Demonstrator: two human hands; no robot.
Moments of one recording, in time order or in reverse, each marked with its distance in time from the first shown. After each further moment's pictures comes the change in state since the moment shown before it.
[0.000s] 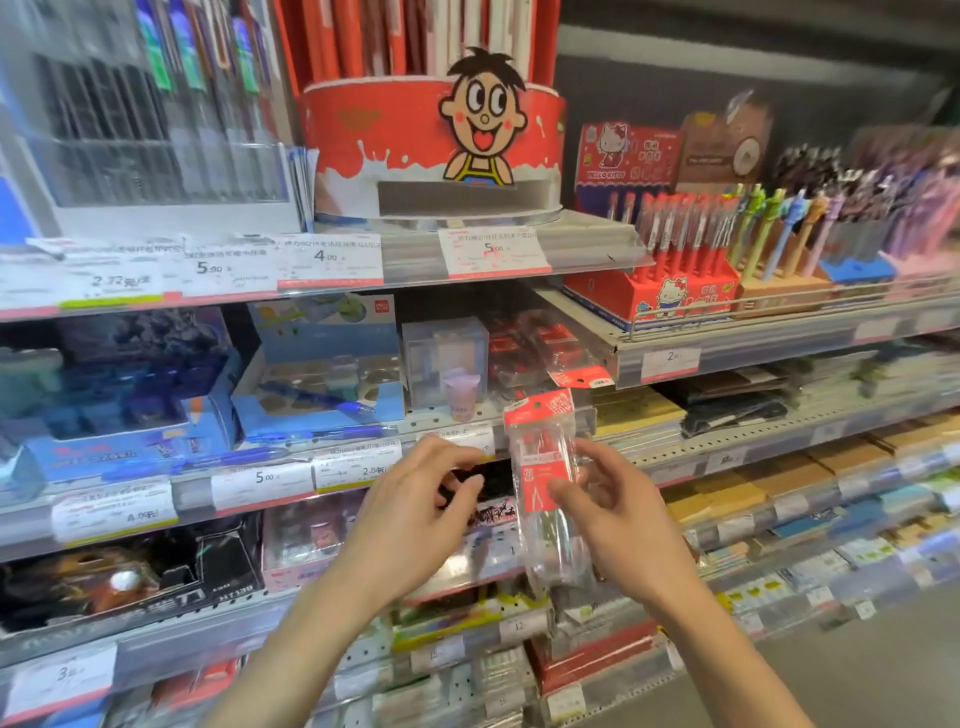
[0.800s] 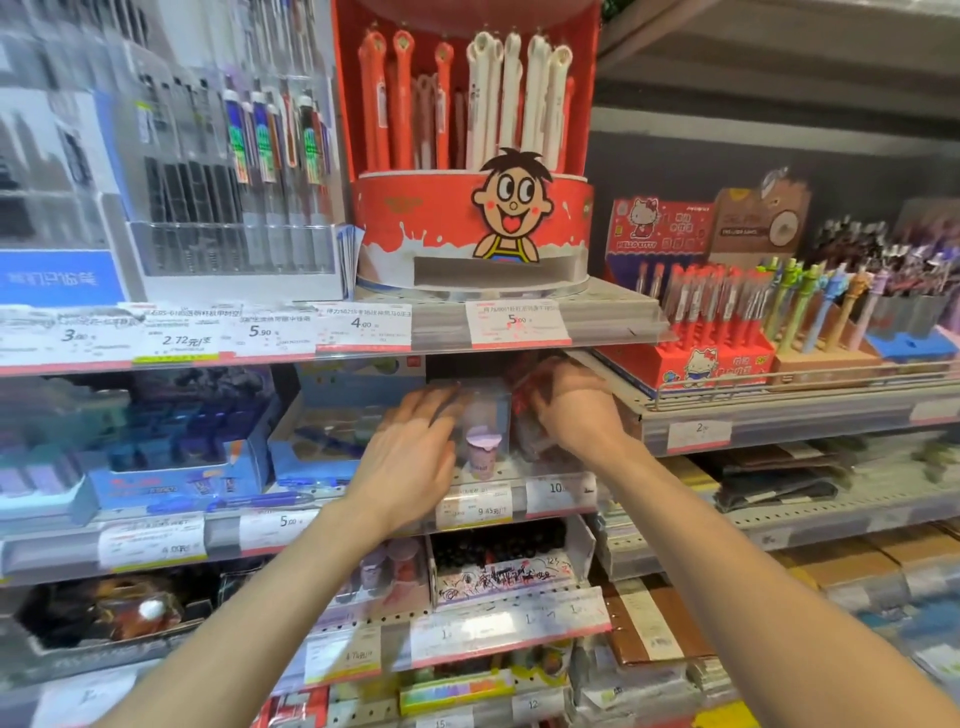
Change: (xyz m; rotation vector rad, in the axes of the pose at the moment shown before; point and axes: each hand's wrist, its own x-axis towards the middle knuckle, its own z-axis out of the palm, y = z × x) left_hand 0.091 -0.030 -0.033 0.572 0.028 0.078; right_hand 0.178 -0.069 0.023 -0.769 0.098 -0.316
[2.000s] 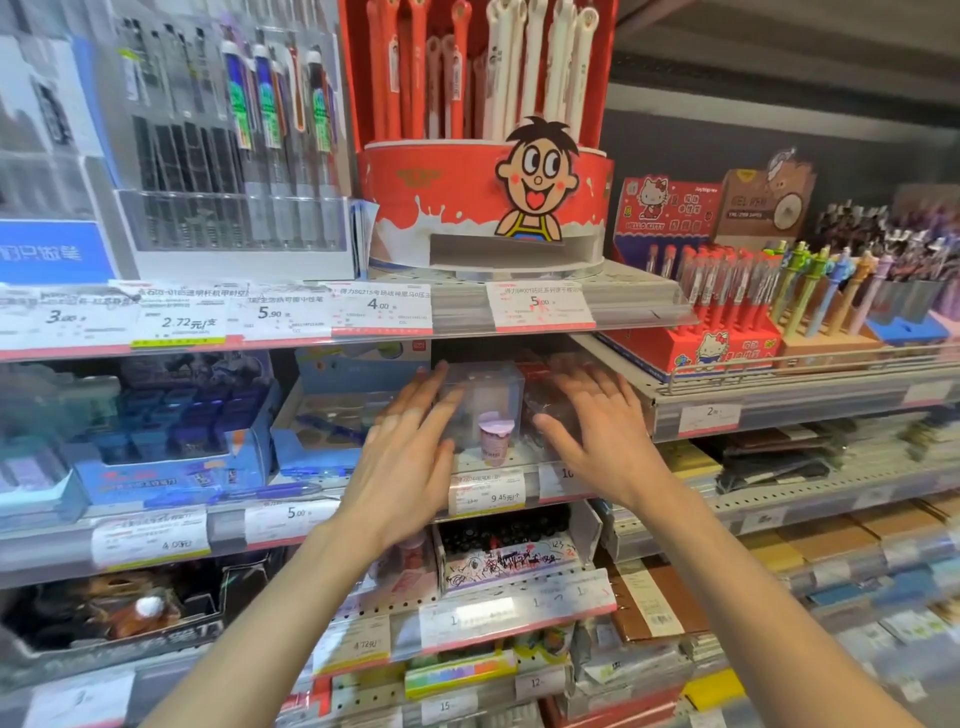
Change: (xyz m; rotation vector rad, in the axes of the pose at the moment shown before) left_hand -0.027 -0.013 0.010 -0.233 0.126 -0.018; right_hand -0.052 0.022 0.007 -0.078 0.032 -0.194
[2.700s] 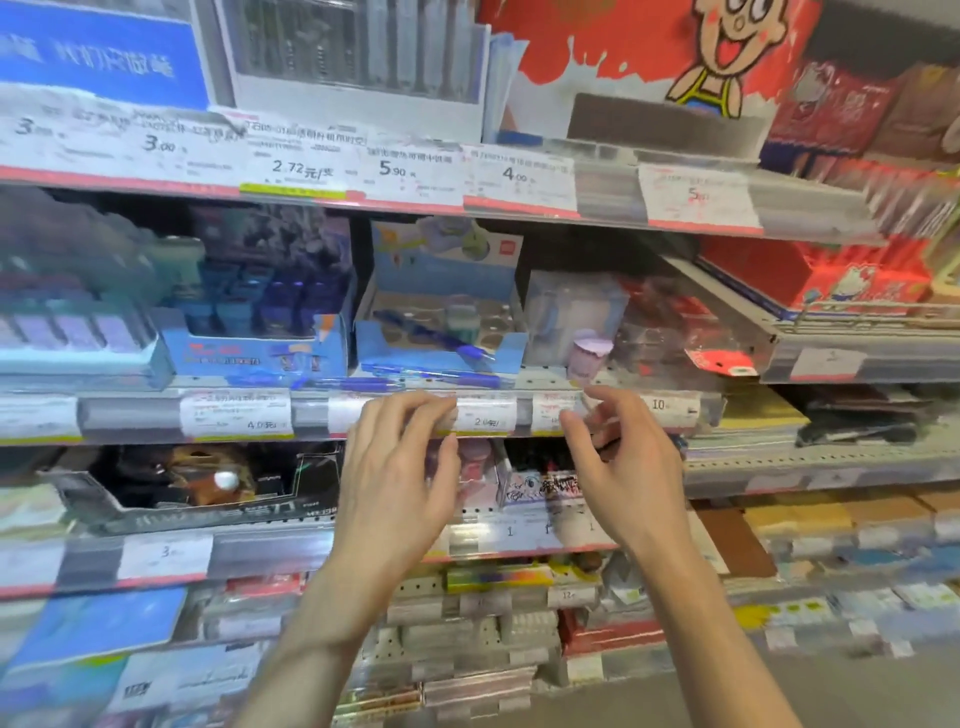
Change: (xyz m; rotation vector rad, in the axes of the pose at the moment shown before) left_hand -0.114 -0.022 -0.011 -0.050 0.218 -0.257; right_hand -0.084 -0.099 0.043 0.414 0.136 0.228
